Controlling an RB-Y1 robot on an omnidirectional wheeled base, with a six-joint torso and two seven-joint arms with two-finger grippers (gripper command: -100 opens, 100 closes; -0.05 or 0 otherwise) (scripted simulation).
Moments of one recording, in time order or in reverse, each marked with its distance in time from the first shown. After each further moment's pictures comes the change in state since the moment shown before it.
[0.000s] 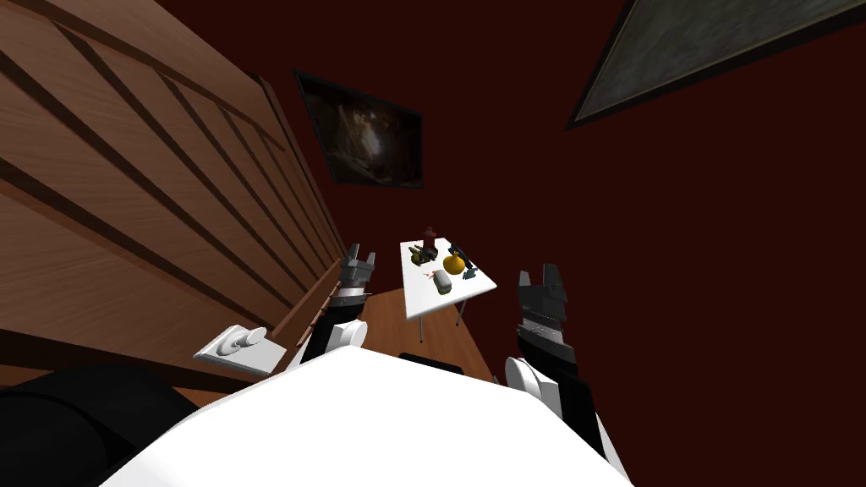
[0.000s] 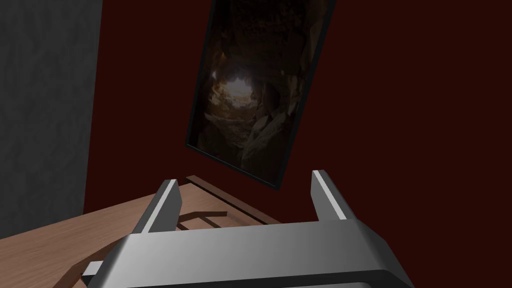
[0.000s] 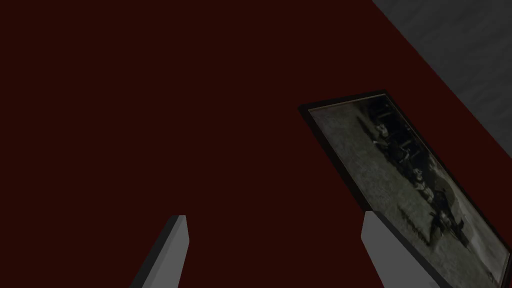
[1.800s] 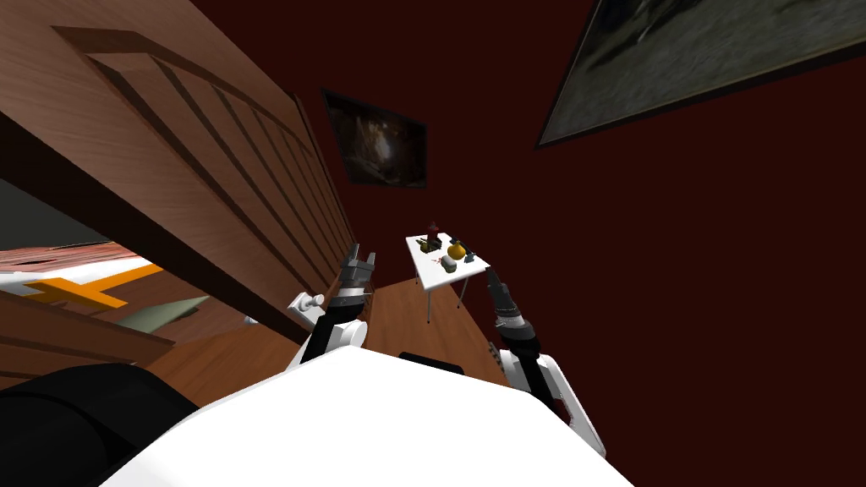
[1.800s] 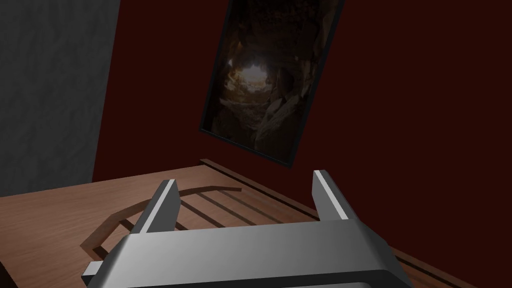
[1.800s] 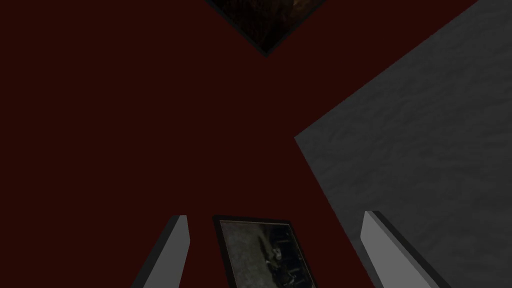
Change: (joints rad) left arm 0.000 0.000 0.000 0.000 0.000 0.000 0.000; right arm -0.154 -0.187 0.031 0.249 0.492 -0.180 -0.112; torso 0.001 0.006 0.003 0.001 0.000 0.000
